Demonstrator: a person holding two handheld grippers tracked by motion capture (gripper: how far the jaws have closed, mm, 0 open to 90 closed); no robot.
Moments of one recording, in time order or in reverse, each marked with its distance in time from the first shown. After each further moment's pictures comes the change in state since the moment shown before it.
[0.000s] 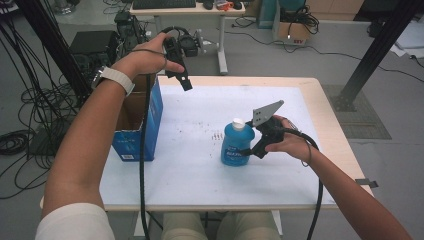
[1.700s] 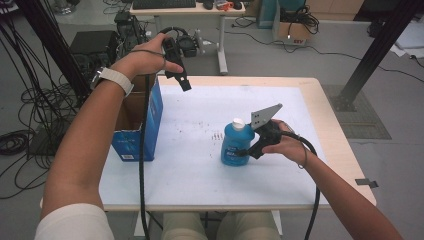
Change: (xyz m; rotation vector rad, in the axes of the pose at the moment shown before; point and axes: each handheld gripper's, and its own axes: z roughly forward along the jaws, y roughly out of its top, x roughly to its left) left arm 0.000 -0.003 0.001 0.001 0.001 -0.004; right arm 0.001 -0.006 0.013 -0.086 0.038 -0.001
